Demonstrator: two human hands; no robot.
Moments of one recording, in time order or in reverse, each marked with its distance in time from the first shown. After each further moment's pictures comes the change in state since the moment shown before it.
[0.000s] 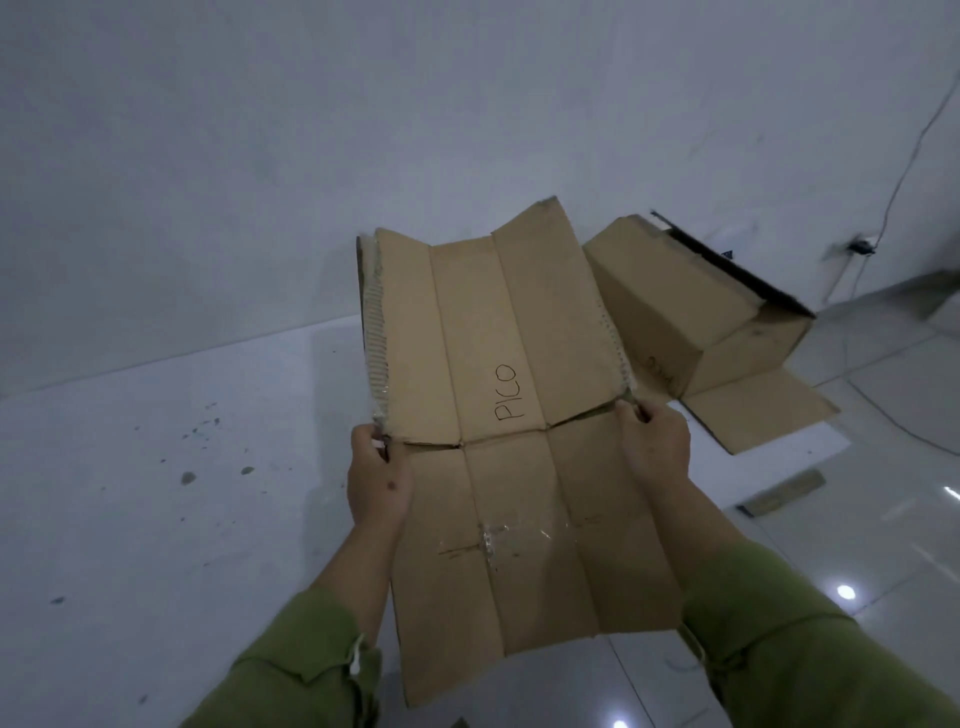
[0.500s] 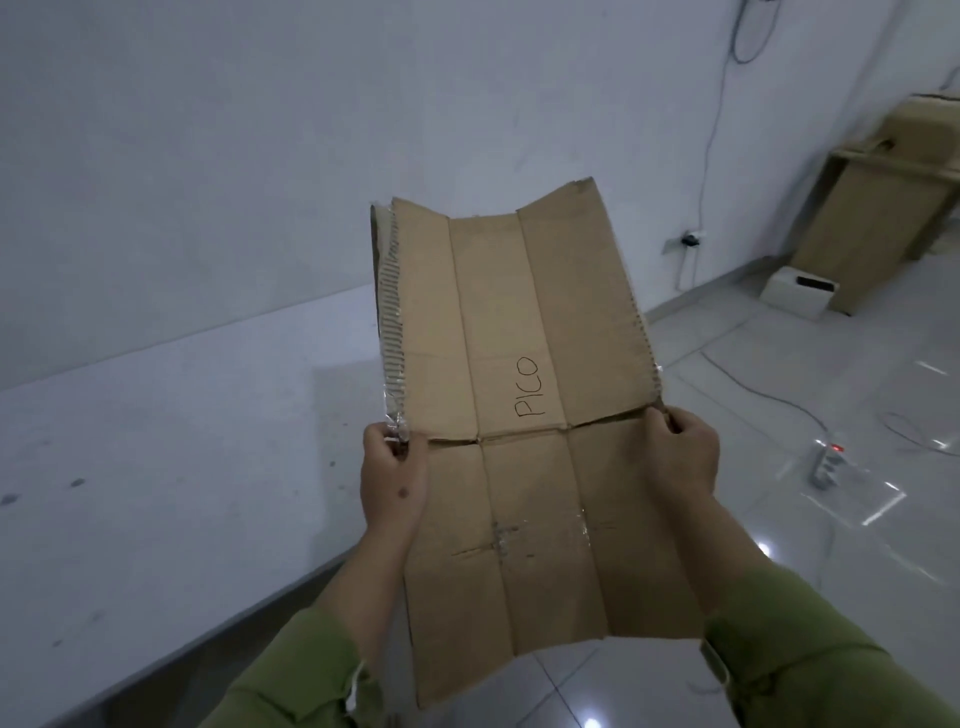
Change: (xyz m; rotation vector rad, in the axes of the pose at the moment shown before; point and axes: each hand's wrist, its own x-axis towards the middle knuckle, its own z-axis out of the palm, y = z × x) left_hand -0.204 0.073 0.109 -0.154 -0.169 0.127; right_hand -0.048 0.118 -0.239 0.113 0.317 0.138
